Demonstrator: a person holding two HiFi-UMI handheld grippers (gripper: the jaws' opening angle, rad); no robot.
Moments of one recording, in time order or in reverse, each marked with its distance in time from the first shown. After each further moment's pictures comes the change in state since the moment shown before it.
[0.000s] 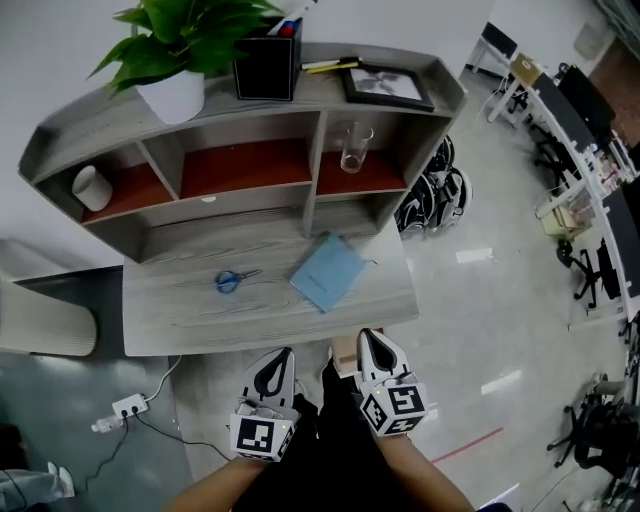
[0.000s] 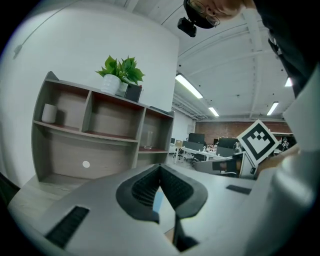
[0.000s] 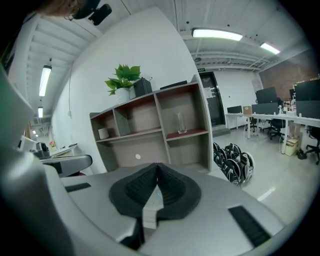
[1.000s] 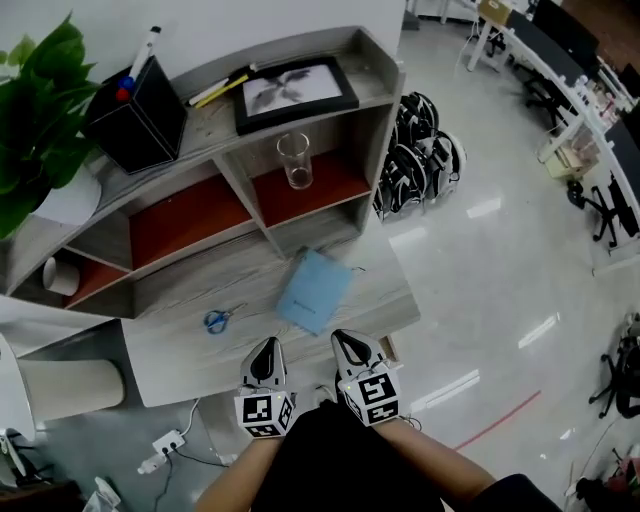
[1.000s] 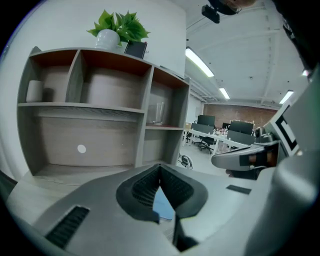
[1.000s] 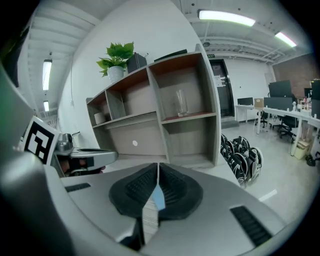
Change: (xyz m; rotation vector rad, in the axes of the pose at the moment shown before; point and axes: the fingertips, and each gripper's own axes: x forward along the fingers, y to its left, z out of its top) left arm 0.137 0.045 -0.079 0.006 0.220 0.077; right arm 0.091 -0.050 -0.047 -0.056 0.147 0.087
